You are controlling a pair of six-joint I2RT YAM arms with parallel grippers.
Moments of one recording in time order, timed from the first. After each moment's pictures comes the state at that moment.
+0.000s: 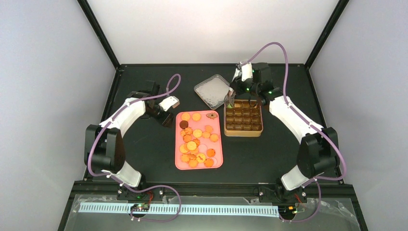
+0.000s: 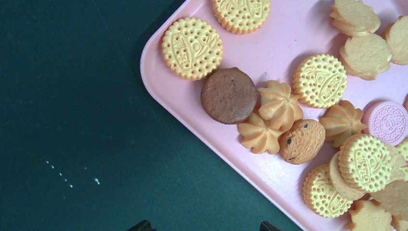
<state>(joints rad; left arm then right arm) -0.16 1.57 1.12 -0.82 0.33 0.48 0.37 1.56 1.24 -0.16 -0.24 0.07</state>
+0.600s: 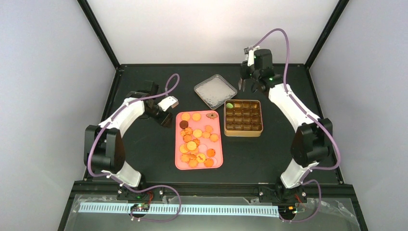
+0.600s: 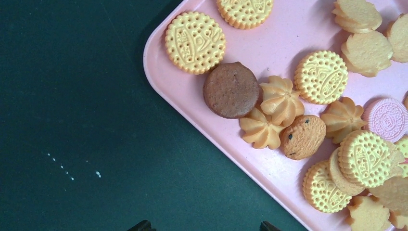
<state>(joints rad) -0.15 1.57 1.13 -0.84 0.34 0.48 0.32 1.68 1.48 -0.23 0.02 0.06</state>
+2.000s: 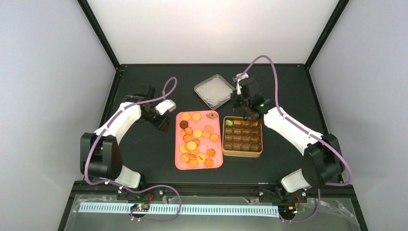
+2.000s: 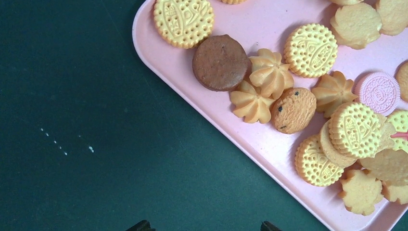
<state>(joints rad) -0.13 1.48 1.07 -0.87 0.34 0.53 0.50 1.47 1.10 -0.23 0.20 0.16</state>
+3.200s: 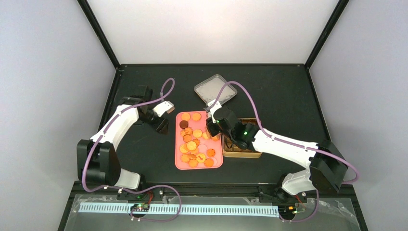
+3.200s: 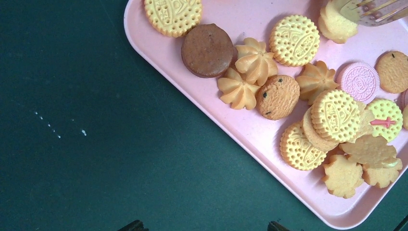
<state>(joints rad) -0.12 1.42 1.05 -0.92 0.35 0.53 0.96 1.39 0.93 -0.11 0.28 0.20</state>
